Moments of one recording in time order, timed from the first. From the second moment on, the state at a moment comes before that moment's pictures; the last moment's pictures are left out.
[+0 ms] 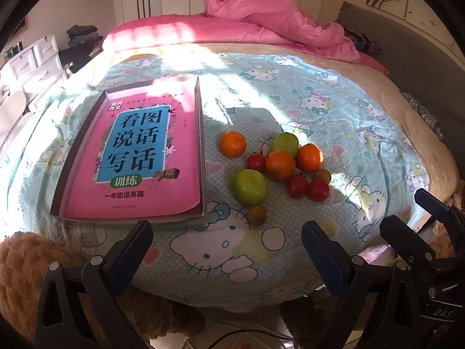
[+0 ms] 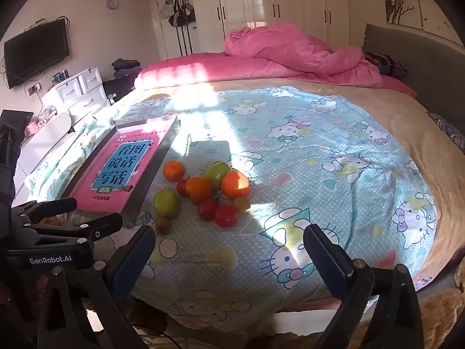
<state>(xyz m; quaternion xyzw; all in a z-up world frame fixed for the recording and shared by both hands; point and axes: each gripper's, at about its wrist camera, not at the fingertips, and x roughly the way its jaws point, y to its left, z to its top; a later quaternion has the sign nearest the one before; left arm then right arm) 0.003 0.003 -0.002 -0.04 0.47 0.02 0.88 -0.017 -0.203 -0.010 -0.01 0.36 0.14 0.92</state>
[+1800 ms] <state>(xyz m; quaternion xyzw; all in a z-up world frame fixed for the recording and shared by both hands) 0.002 -0.003 0.001 -0.06 0.45 -0.02 0.89 -0.014 -0.206 -0.014 -0.01 0.37 0.12 0.92</state>
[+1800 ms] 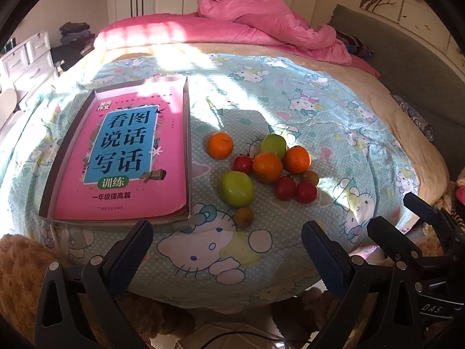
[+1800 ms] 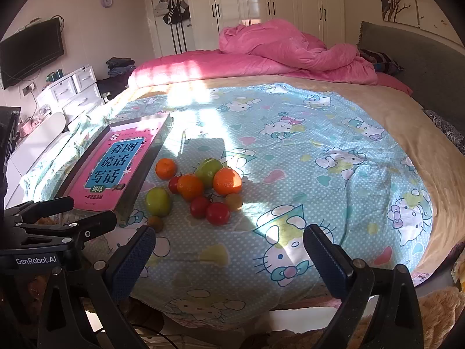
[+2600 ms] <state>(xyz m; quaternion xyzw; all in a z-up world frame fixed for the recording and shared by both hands) 0.012 -0.003 -0.029 -0.07 0.50 -0.05 0.86 -0.002 -0.207 -0.021 -0.01 0.39 0.12 0.91</state>
